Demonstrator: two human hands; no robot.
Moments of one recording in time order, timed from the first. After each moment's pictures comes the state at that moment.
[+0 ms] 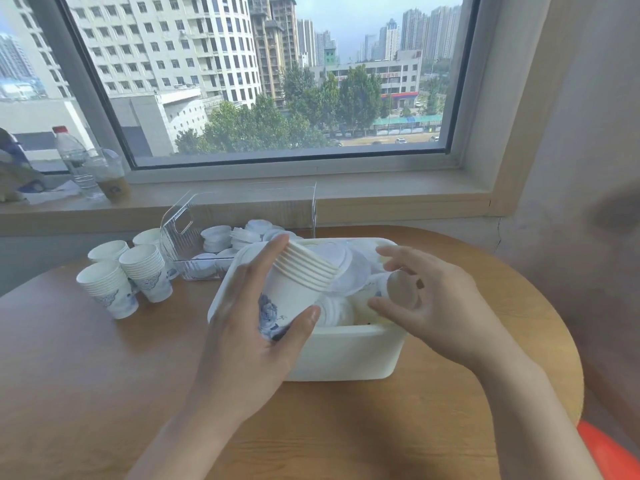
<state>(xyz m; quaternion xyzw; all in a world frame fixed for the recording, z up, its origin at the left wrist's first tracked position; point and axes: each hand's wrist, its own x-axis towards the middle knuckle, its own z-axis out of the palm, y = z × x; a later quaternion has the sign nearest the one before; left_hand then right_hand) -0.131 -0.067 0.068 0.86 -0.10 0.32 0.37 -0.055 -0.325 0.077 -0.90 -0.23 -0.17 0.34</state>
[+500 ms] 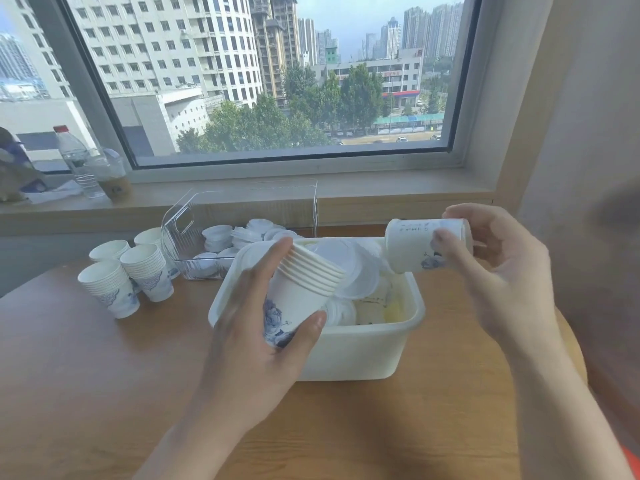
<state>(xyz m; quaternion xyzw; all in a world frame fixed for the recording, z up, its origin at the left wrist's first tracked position) -0.136 -0.071 0.065 0.87 -0.10 0.31 0.38 -0.058 -0.345 0.095 -0.74 -0.13 -0.31 0.58</state>
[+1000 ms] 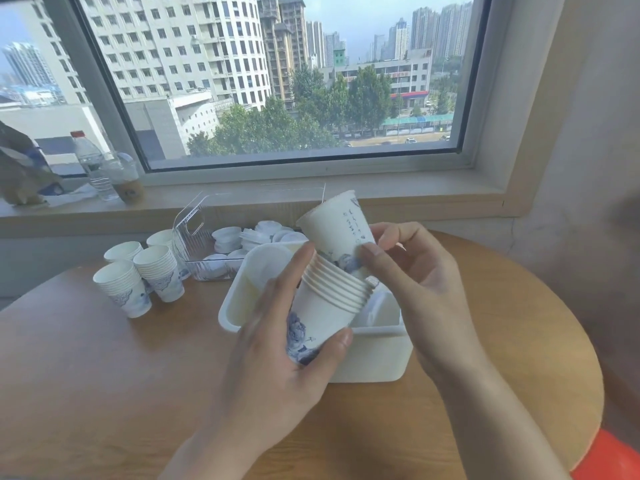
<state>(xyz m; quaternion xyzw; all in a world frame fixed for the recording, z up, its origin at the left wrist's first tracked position) -0.147 -0.086 0.068 0.86 -0.13 0.28 0.40 -0.079 -0.269 0.100 -0.56 -0.26 -0.10 0.78</state>
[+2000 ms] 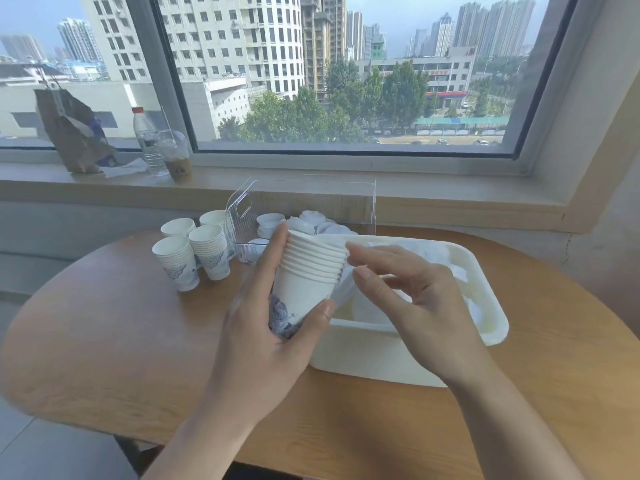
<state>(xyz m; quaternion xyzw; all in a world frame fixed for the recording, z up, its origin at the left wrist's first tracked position) -0.159 -0.010 0.067 0.83 -0.05 0.33 0.45 -0.088 -0.203 0.098 -0.70 -0.31 -0.06 0.64</state>
